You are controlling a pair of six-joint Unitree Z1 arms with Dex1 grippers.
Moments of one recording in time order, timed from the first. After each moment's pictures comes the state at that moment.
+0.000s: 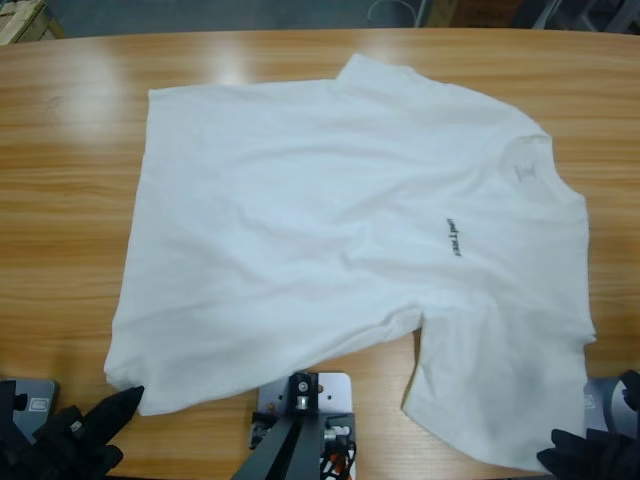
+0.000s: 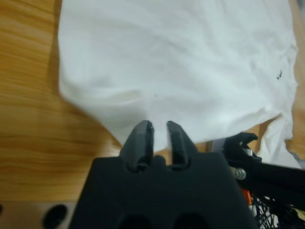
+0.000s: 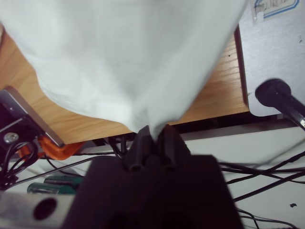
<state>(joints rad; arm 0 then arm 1) -2.27 1.75 -0.55 0.58 0.83 -2.78 1.94 1.24 -0.52 0.63 -0.14 2.31</state>
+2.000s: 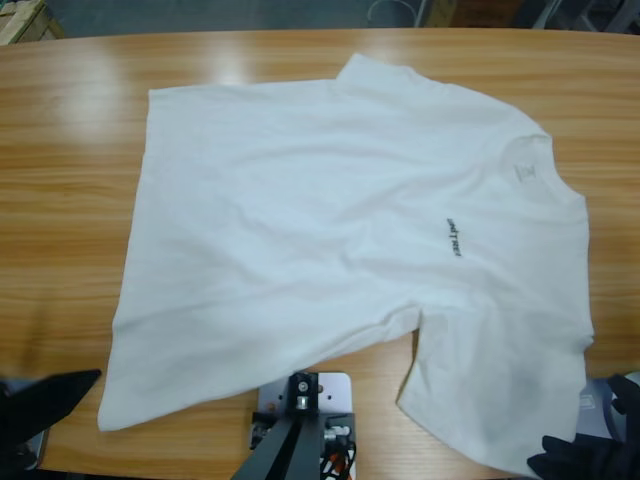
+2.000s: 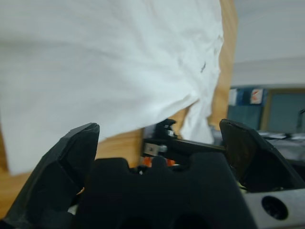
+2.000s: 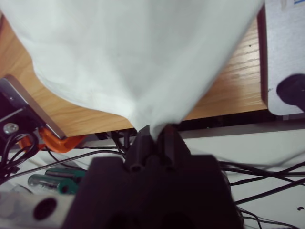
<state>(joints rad) -2.39 1.30 -0.47 0.65 1.01 -2.78 1.94 1.24 -0.49 0.55 -0.14 2.28</state>
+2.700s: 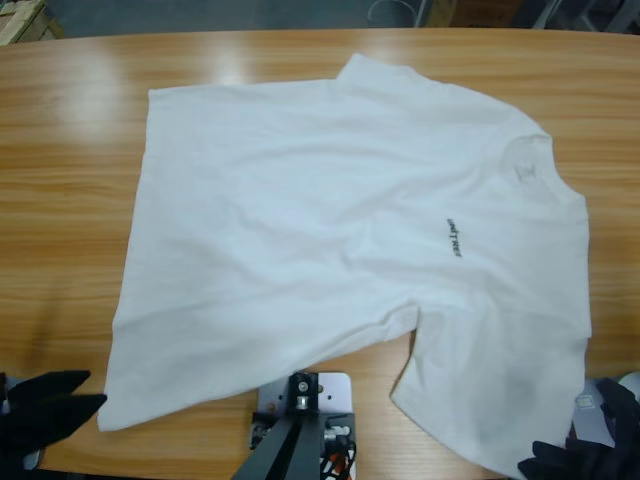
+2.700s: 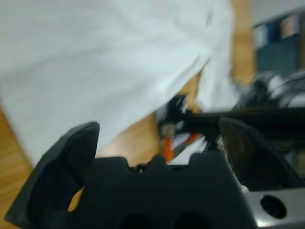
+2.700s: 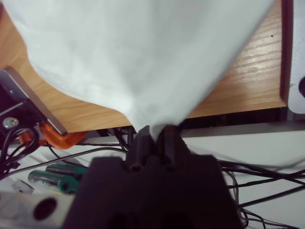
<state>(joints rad) -2.23 1.10 -0.42 0.38 0.90 -2.08 1.94 1.27 -0.48 0.49 -0.14 2.27</state>
